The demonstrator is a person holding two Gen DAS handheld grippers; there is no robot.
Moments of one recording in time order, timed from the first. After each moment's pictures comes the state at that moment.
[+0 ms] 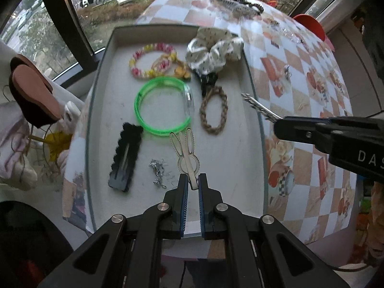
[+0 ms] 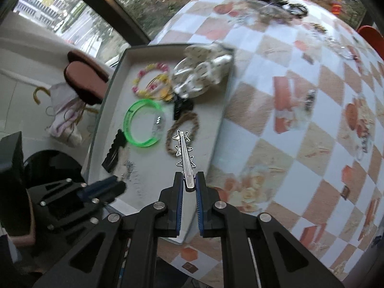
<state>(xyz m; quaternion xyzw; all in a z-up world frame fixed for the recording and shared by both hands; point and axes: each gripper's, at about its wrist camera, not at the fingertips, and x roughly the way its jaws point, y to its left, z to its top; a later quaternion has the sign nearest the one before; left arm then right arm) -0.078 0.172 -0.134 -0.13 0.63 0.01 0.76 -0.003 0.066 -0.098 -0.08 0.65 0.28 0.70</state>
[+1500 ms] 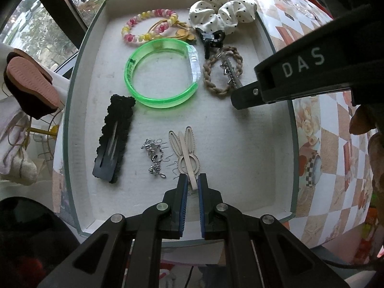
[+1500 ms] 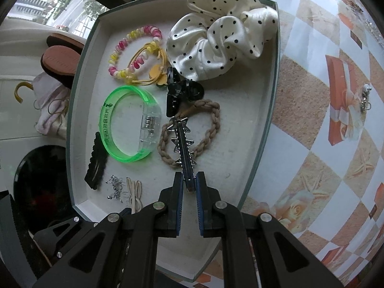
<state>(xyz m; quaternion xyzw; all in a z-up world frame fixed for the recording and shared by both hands) -0.077 0.159 -0.181 -0.10 0.67 0.03 0.74 0.025 0.108 -0.174 -0.08 0.72 0.27 0.64</state>
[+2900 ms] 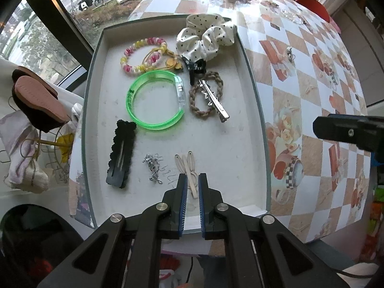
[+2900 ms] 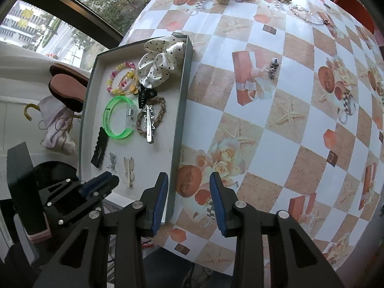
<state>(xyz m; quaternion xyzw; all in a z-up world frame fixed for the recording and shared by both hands) -0.072 0.146 -0.132 -0.08 0.66 0.03 0.75 0.000 0.015 -0.090 -0.04 0.68 0.22 0.70</state>
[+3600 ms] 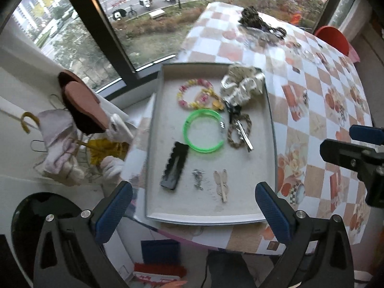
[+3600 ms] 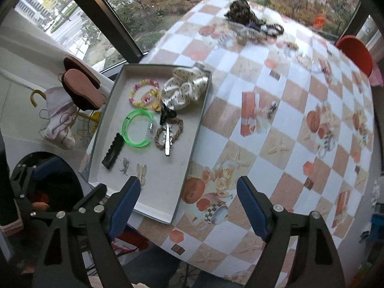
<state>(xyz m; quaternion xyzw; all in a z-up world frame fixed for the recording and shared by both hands) -0.088 0.177 -0.050 -0.07 0.60 0.13 0.78 -0.017 0.044 -0.024 -0.12 0.61 0.24 0.75</state>
